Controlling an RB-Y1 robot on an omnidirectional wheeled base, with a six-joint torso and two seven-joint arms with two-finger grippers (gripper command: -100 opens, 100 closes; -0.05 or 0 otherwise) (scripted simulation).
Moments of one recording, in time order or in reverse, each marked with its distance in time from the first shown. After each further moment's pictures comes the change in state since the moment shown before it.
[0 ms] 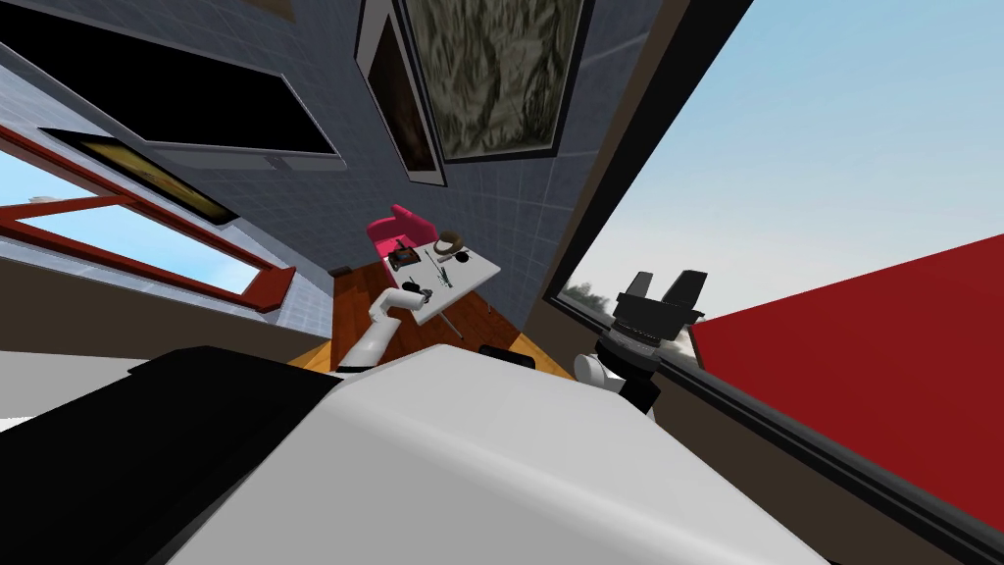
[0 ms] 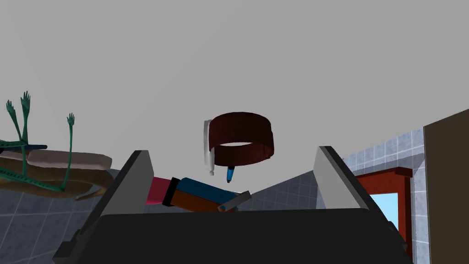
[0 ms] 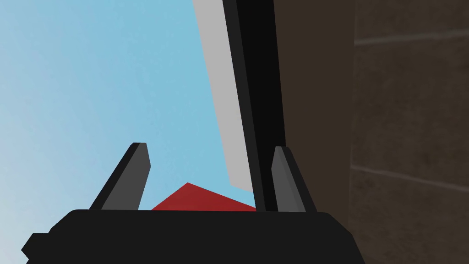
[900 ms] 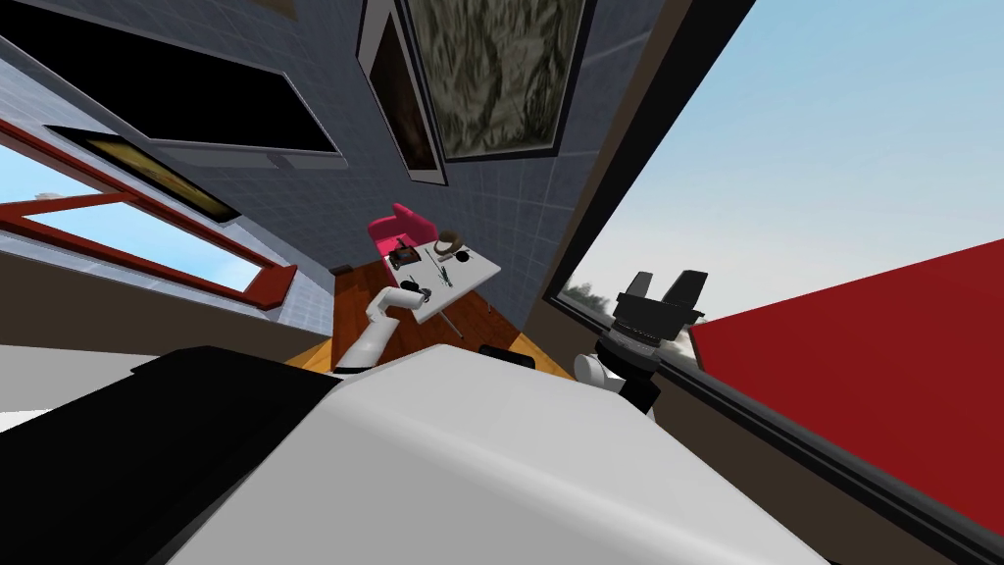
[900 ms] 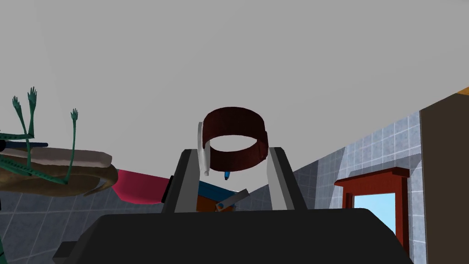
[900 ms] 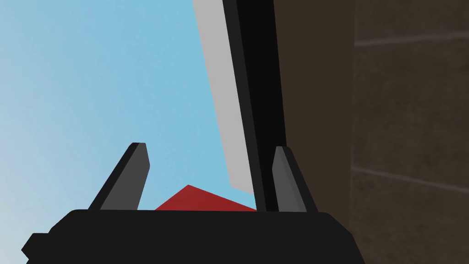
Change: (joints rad) left arm 0.009 0.005 0.009 -0.042 0.011 0.033 -0.005; right arm 0.000 0.000 0.000 0.000 0.000 0.000 0.000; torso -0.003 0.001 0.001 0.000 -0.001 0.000
